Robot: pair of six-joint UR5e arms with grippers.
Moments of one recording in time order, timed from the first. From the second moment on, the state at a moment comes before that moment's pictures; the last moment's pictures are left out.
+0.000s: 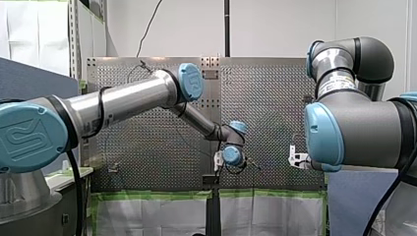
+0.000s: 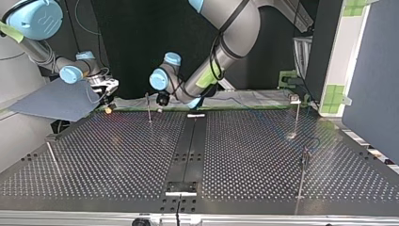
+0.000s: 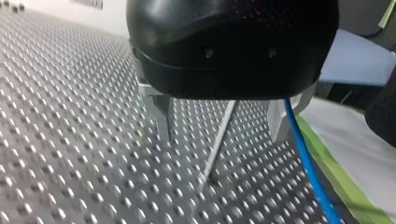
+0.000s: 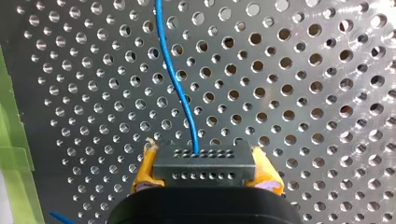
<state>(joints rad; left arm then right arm) -0.72 -2.78 -0.86 -2.94 -1.89 -1.68 1.53 -0.55 1.44 -0.69 0.96 1.62</state>
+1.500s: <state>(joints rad) -0.79 -2.75 -1.00 -2.89 -1.79 -1.63 1.54 -0.55 1.44 -0.68 0.96 1.62</state>
